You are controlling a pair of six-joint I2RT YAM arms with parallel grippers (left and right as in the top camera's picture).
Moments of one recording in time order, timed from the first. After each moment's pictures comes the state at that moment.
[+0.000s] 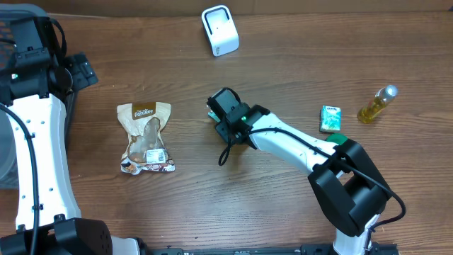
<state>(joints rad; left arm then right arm) 0.24 1.61 1.67 -1.02 -0.28 -0.21 0.72 1.96 1.35 -0.58 0.24 0.01</state>
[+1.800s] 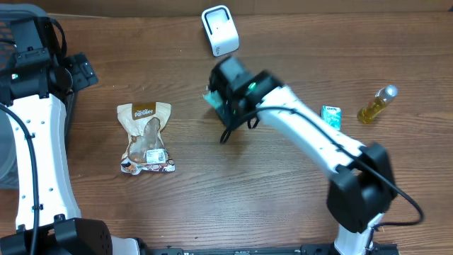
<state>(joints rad) 0.24 1.61 1.67 -1.02 -0.28 -0.21 0.63 1.94 1.72 -1.00 -0.07 0.00</state>
